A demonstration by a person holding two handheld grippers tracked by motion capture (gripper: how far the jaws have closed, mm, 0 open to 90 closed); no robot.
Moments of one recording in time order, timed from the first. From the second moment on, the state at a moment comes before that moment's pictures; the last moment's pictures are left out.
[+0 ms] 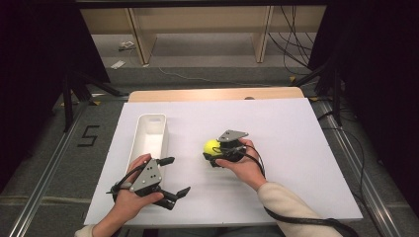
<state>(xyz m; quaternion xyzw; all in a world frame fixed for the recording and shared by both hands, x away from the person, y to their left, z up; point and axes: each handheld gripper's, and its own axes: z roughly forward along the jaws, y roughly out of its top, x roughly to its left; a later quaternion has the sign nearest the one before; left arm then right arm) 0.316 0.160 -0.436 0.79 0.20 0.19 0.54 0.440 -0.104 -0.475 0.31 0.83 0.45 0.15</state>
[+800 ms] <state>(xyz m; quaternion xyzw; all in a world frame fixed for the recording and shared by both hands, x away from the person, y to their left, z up) 0.316 0.160 -0.436 0.79 0.20 0.19 0.54 0.438 -0.103 -0.463 0.30 0.82 0.45 0.16</state>
